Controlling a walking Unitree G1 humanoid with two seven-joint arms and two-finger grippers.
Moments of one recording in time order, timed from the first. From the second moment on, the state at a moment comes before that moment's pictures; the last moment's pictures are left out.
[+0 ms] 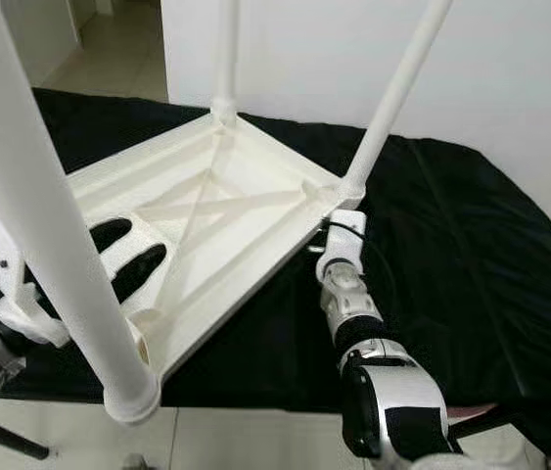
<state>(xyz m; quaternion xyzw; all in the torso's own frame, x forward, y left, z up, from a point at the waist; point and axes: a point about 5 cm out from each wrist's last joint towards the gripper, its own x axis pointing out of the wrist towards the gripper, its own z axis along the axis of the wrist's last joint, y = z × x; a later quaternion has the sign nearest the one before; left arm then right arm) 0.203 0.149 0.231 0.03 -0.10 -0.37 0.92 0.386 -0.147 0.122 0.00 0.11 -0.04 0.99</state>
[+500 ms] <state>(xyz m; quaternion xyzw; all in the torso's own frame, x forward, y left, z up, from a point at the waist) 0.196 0.139 0.236 0.01 -0.11 -0.38 0.92 0.392 -0.128 0.130 -0.05 0.09 0.08 0.99</state>
